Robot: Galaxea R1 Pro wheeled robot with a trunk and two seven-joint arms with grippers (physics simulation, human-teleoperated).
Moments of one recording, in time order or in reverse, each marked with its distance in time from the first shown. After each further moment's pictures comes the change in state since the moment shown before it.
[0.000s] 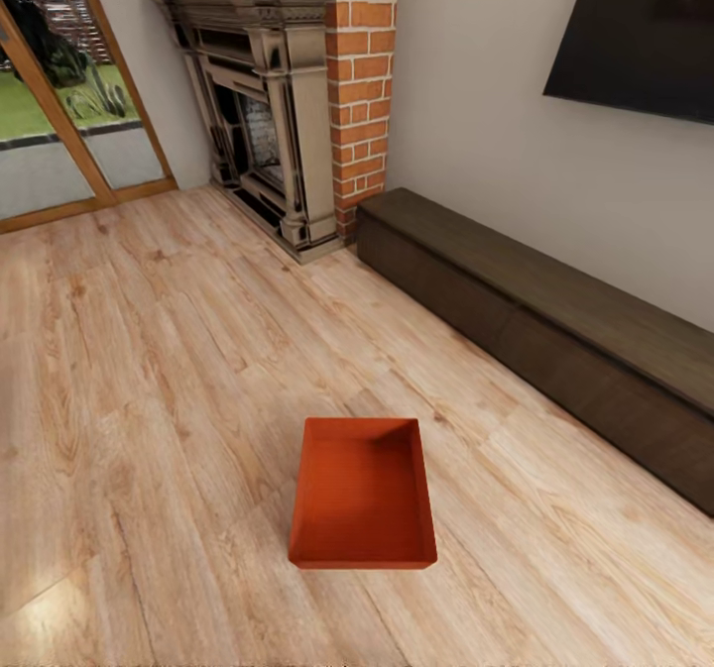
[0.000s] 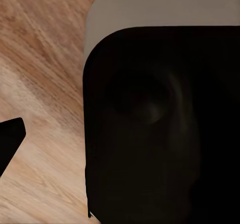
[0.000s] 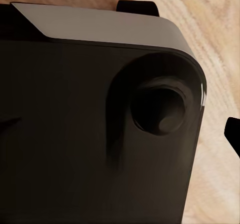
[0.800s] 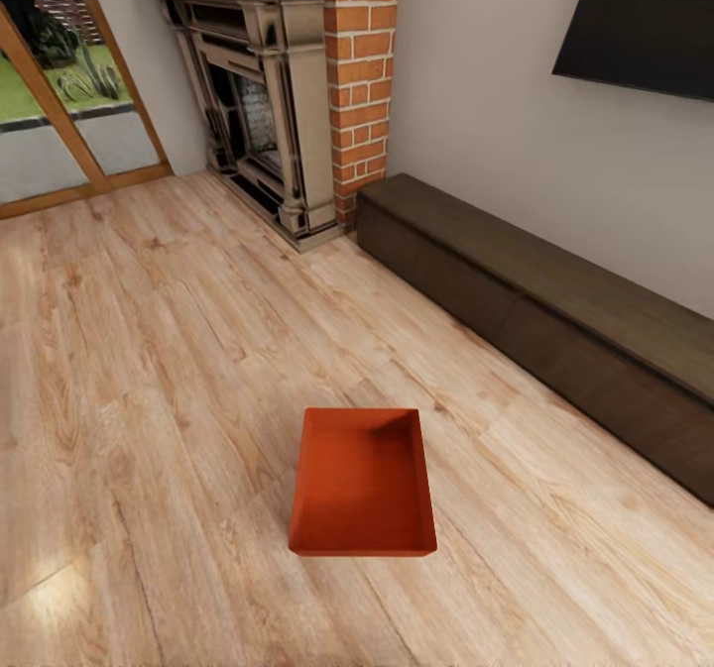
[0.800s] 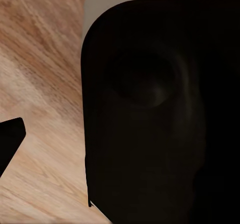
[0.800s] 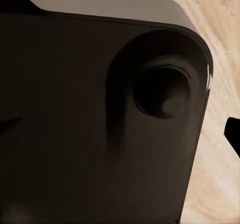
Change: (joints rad) left arm -0.001 0.000 0.000 0.000 0.000 0.000 0.000; right arm 0.000 0.000 0.000 0.000 0.000 0.000 0.000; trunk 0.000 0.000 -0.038
